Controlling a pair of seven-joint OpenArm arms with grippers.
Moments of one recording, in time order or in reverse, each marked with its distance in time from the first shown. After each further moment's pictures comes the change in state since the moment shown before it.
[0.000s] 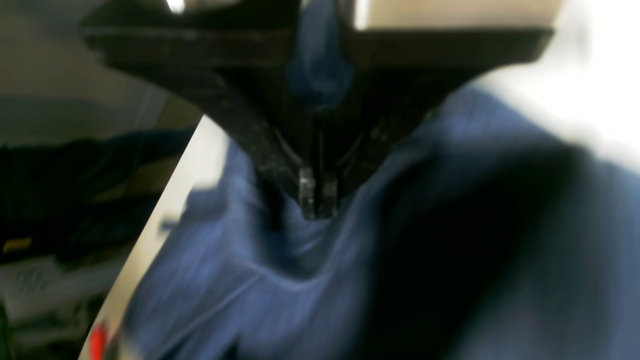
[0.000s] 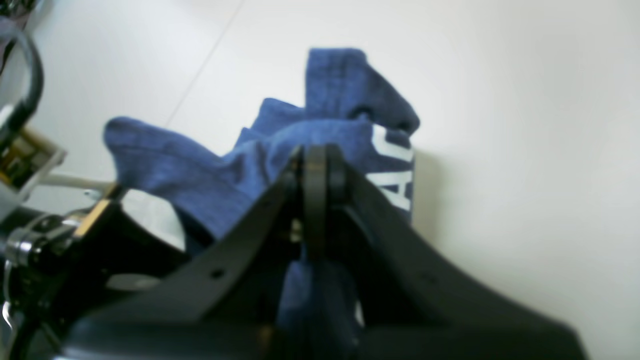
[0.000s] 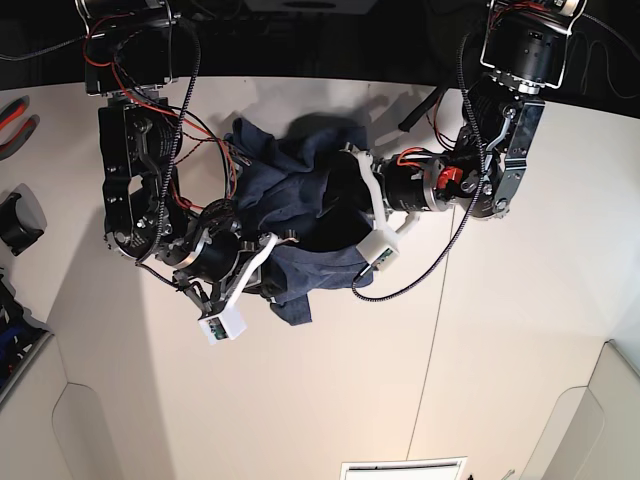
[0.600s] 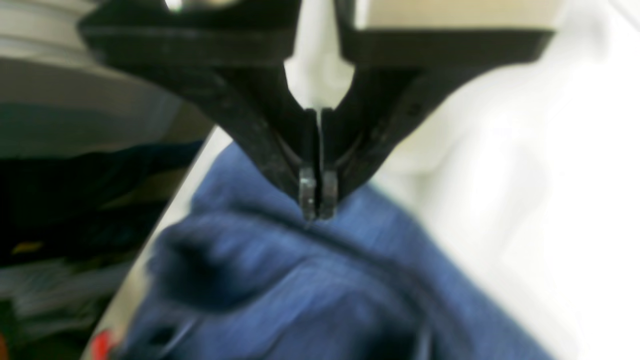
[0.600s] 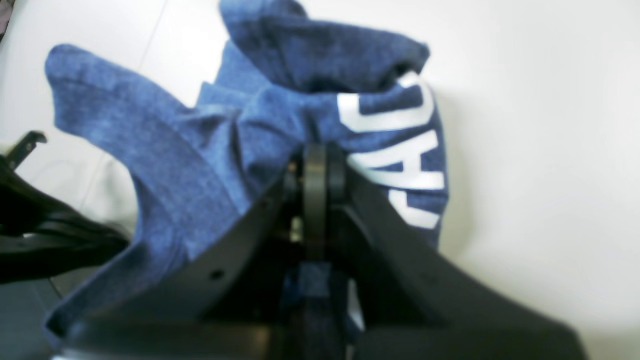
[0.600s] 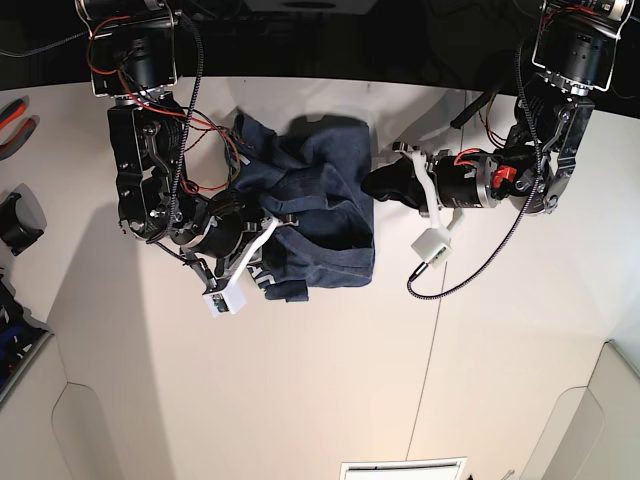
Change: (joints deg) left arm 1.1 -9.8 0.5 0.8 -13.2 0.0 0.2; right arm 0.3 0.0 0.0 -11.1 0.0 -0.2 4.9
